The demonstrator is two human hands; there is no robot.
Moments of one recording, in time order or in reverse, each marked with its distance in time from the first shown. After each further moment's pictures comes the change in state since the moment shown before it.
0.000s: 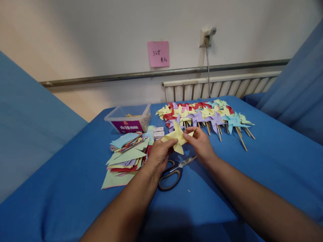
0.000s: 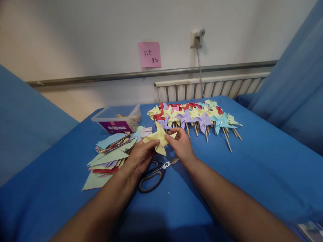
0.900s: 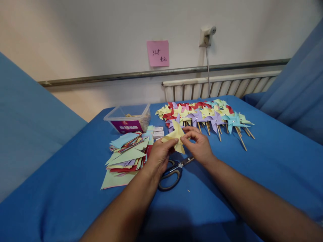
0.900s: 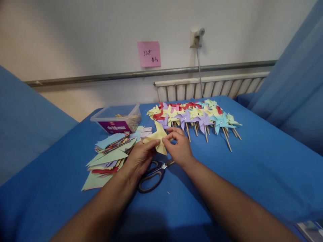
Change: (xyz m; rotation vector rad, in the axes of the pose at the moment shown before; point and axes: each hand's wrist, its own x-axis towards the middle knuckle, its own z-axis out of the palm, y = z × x) left_hand -0.003 0.000 0.002 0.010 0.016 0.012; right_hand -0.003 0.001 -0.003 -0.396 -0.071 -0.365
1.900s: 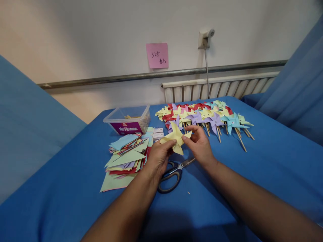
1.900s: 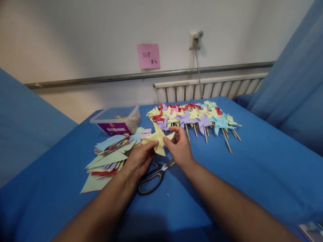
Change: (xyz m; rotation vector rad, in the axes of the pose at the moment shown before) left_hand 0.001 -0.002 -0.002 -0.044 -0.004 0.002; right_hand -0.001 -0.003 0.006 0.283 0.089 0.197
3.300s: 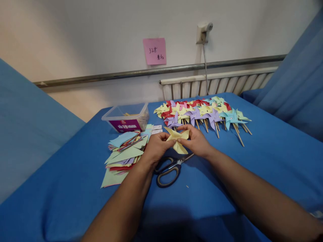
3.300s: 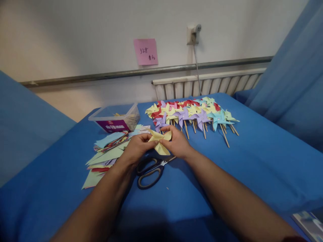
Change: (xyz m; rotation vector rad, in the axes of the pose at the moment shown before) left_hand 0.005 0.020 -0.011 0.551 -0.055 0.136; right_hand 0.011 -0.002 -0.008 -0.023 -0.320 0.114
